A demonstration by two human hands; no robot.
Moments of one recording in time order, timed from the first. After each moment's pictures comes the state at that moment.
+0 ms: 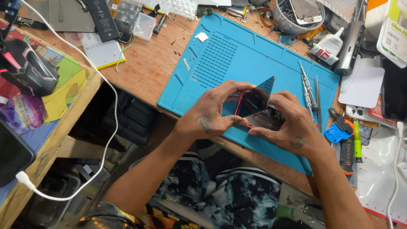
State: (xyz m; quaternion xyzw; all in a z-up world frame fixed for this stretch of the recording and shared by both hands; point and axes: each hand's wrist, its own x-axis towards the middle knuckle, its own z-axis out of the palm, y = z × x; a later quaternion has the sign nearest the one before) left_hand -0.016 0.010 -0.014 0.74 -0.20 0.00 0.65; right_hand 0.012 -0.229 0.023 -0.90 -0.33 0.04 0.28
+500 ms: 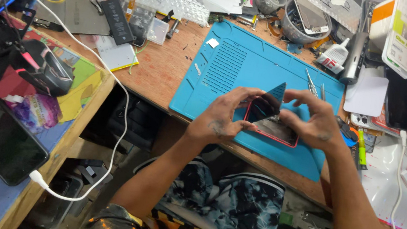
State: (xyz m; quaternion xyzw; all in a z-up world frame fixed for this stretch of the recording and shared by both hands) left_hand -0.017 0.011 -0.025 0.72 -0.22 0.02 0.65; right_hand 0.034 -0.247 0.020 -0.89 -0.28 0.02 0.37
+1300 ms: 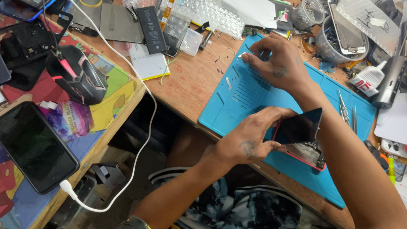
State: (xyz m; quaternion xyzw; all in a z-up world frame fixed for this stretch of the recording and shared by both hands) left_hand -0.018 0.015 -0.029 0.70 -0.22 0.06 0.67; right_hand 0.155 -0.074 0.005 -0.89 -0.38 -0.02 0.26
